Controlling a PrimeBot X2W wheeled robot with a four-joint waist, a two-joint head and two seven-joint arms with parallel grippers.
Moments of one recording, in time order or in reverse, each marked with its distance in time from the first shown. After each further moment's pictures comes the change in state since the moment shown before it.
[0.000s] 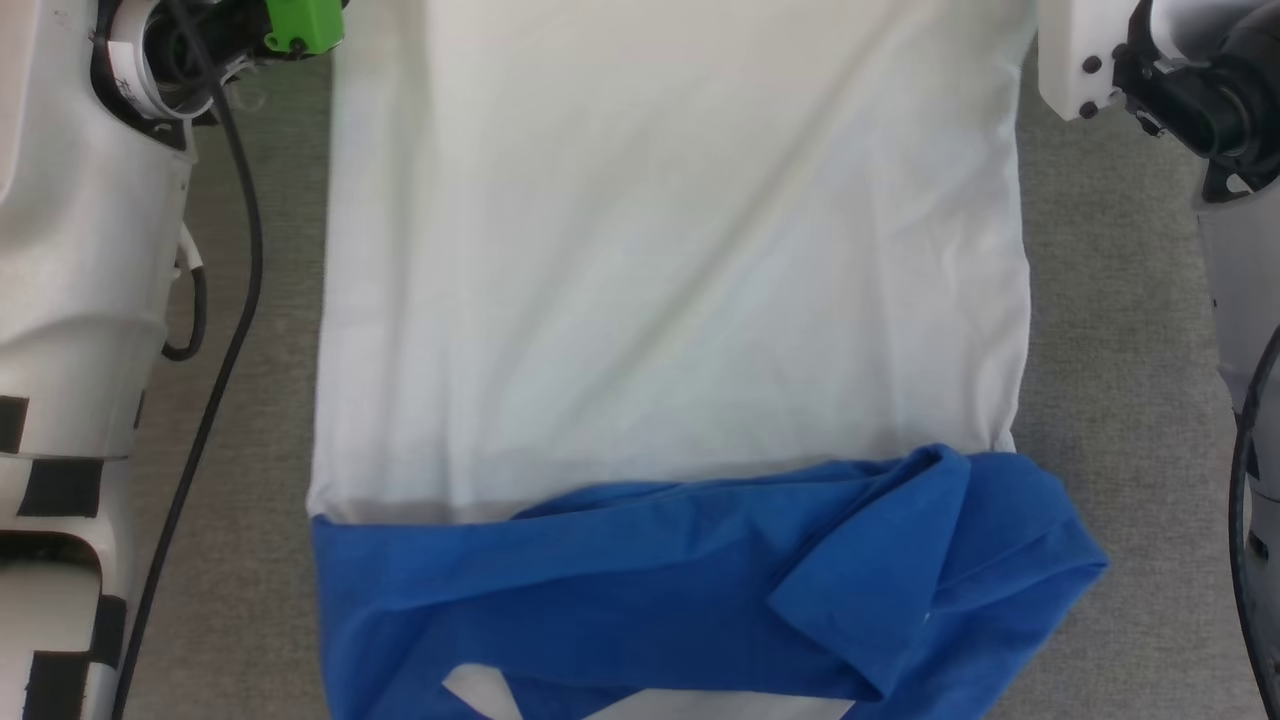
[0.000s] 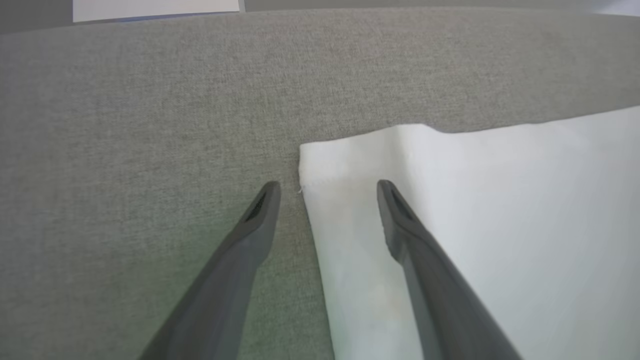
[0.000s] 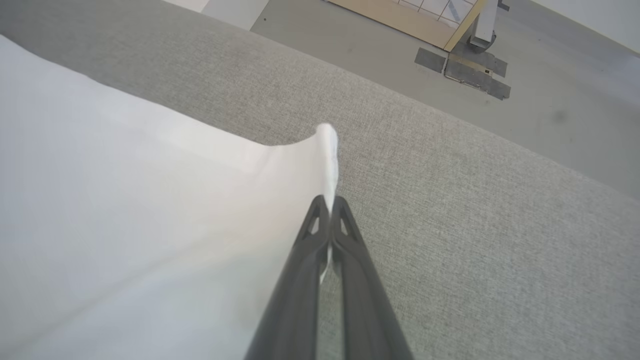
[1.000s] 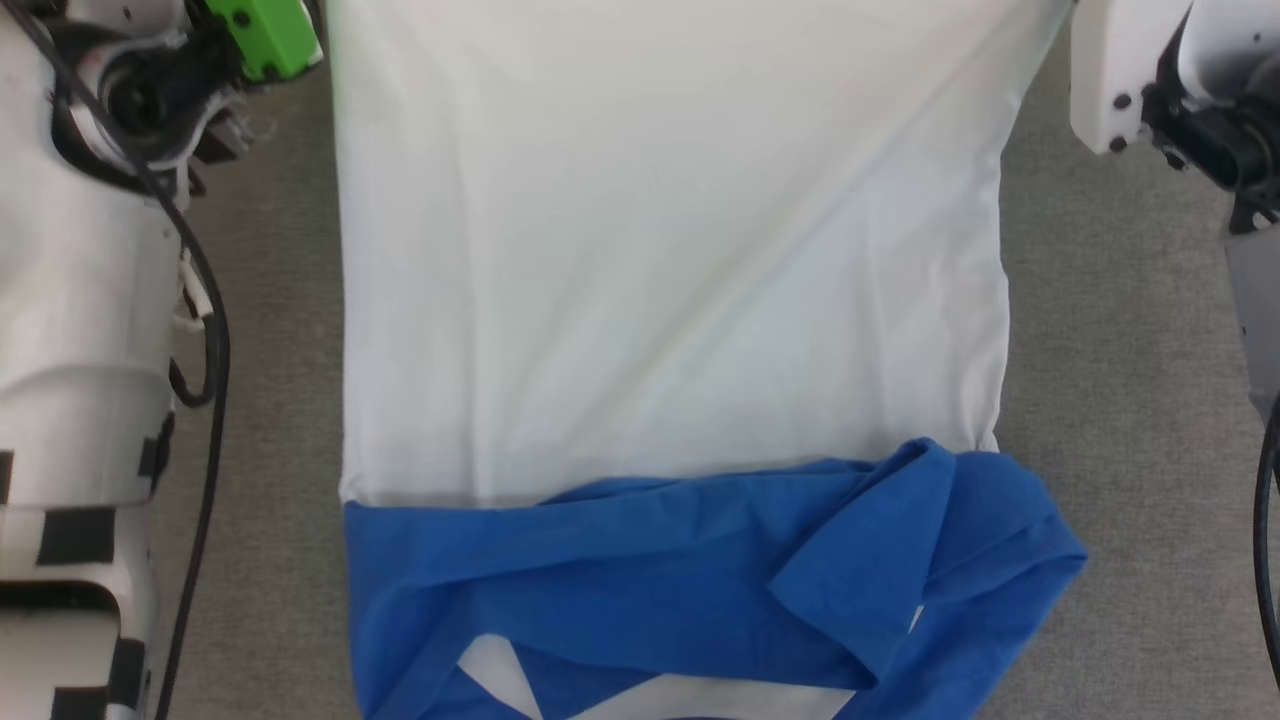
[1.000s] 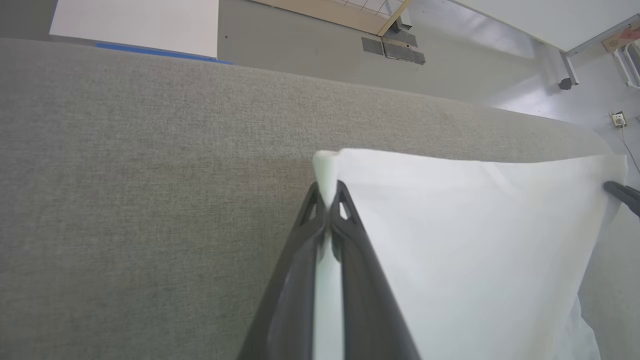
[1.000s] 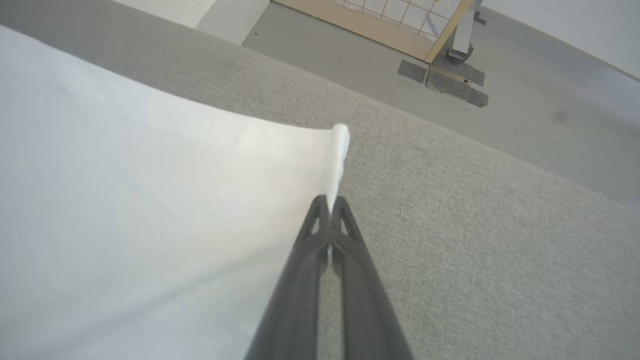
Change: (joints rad) left arm 0.109 -0.019 0.134 -0.052 -0.157 -0.024 -0.113; right arm 0.044 -0.063 0.012 0.040 0.042 0.000 -0.068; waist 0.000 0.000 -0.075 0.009
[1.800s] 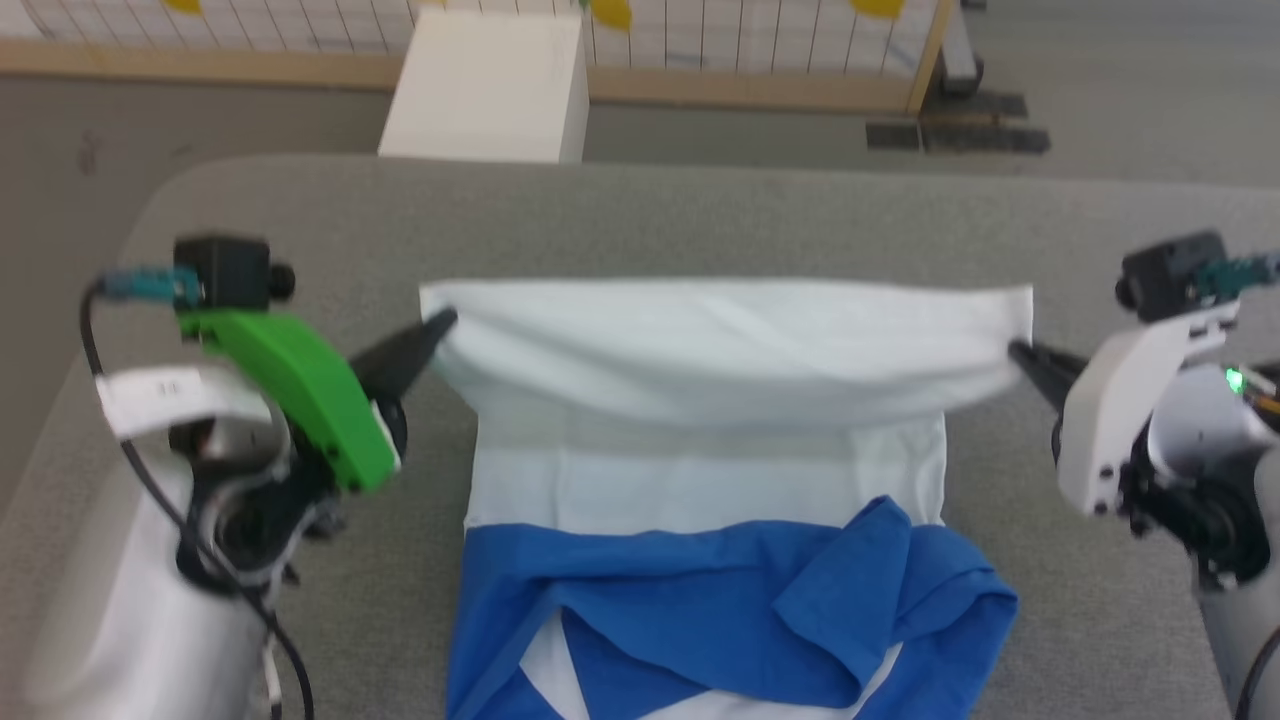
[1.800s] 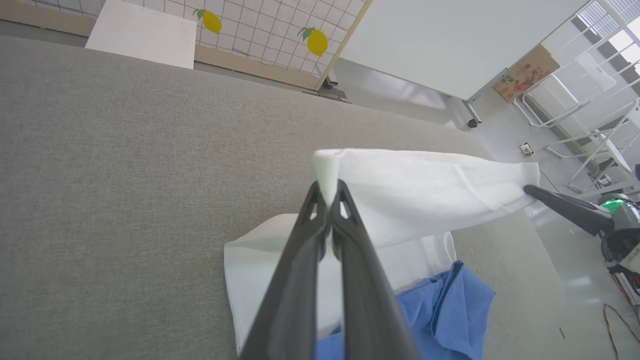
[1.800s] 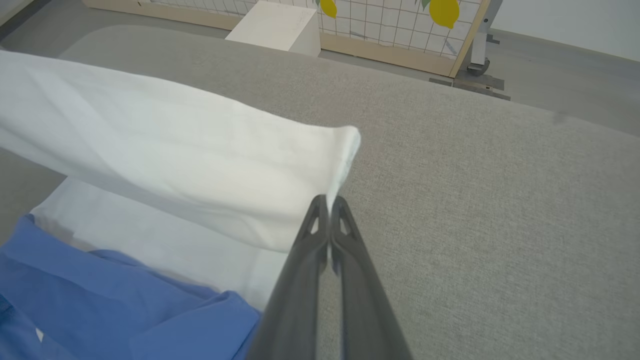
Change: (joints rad) left arm 0.672 0.028 0.034 -0.403 -0.126 -0.041 -0.121; right arm 0.623 -0.030 -0.110 -0.260 0.174 0.000 -0.008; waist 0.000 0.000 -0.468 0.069
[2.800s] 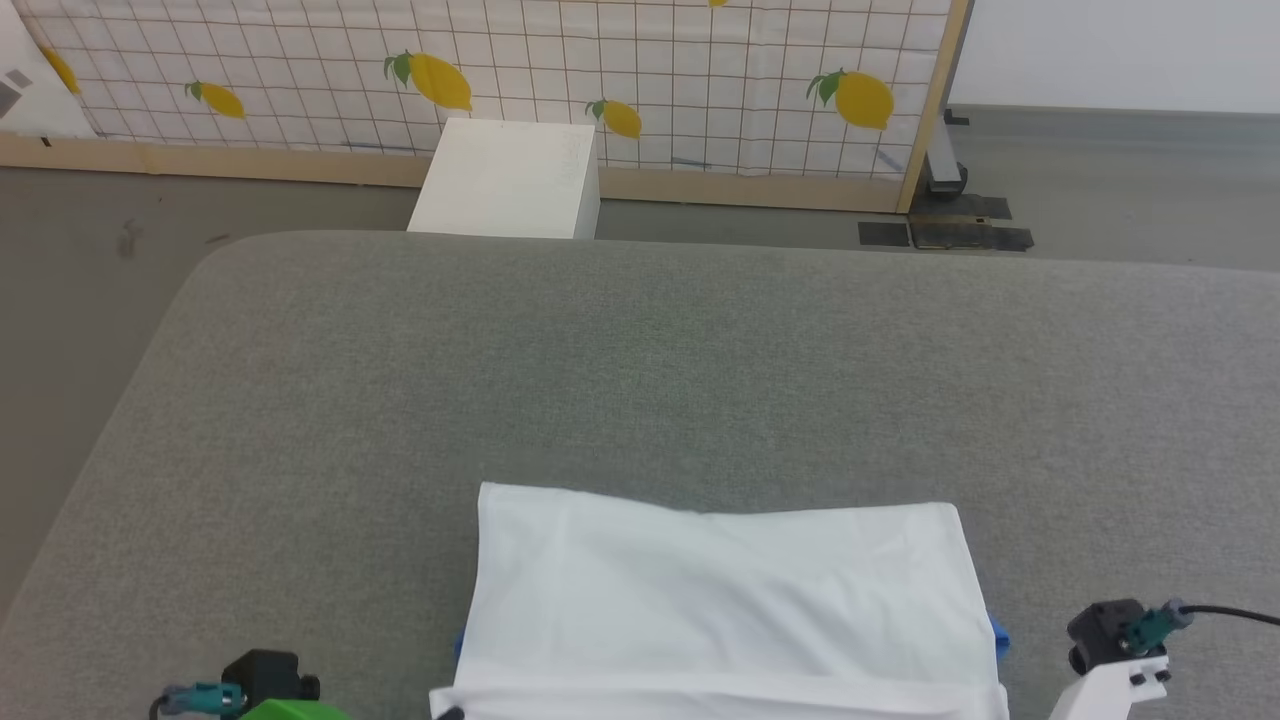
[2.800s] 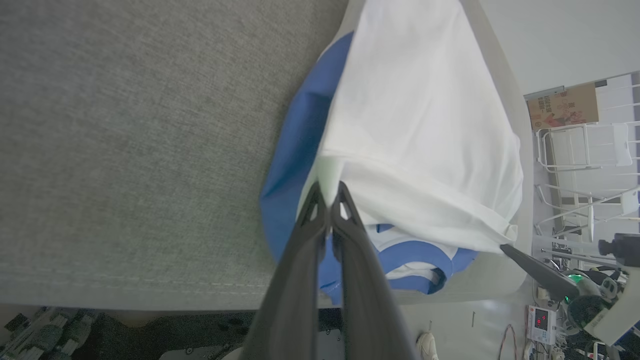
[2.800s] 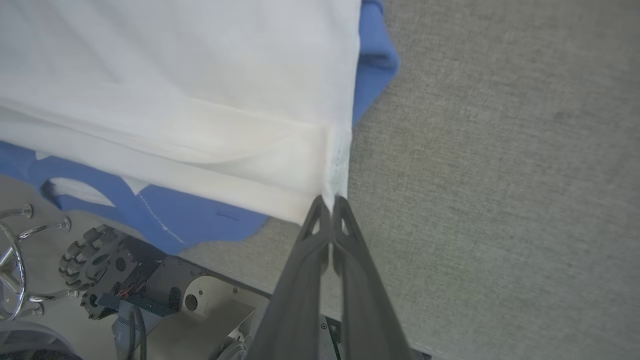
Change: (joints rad) left arm 0.632 -0.060 0.026 -0.072 -0.105 0.132 -0.096; right arm 0.553 0.075 -0.050 -0.063 -0.010 0.000 0.109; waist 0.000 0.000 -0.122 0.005
